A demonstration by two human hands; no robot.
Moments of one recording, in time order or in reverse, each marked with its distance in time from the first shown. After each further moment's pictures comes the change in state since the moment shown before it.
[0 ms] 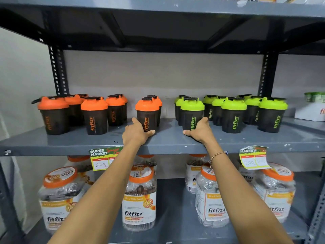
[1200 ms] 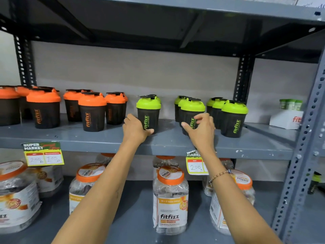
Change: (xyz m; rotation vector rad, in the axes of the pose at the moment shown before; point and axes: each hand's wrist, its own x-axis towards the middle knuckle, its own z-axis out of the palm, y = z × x) left_hand -0.042 0.148 0.083 -0.217 0.130 0.003; right_hand 0.020 0.115 -0.101 0.153 0.384 -0.303
